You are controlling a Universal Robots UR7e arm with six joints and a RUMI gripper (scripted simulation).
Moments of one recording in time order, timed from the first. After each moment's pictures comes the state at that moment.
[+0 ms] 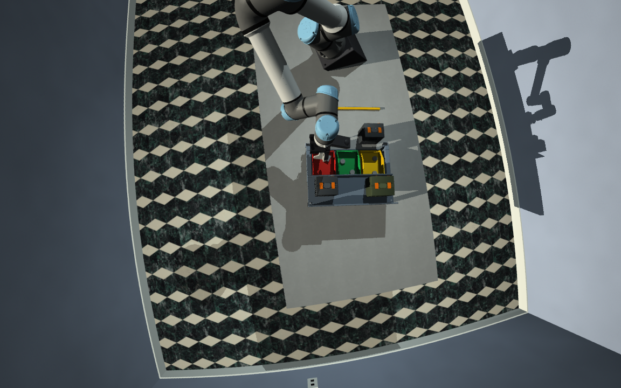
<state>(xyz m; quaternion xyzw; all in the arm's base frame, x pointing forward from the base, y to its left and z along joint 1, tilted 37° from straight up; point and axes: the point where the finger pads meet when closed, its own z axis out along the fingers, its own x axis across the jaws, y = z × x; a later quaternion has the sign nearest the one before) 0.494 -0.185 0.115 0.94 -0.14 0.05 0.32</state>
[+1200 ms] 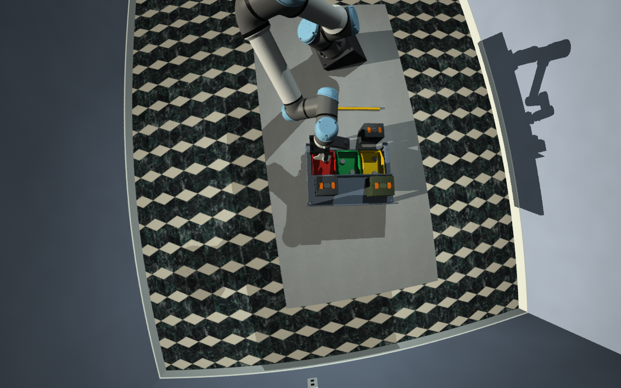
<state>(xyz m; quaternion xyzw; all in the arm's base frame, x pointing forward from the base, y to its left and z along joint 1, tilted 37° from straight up) 0.495 -0.194 0.103 0.94 -0.14 0.05 0.32</state>
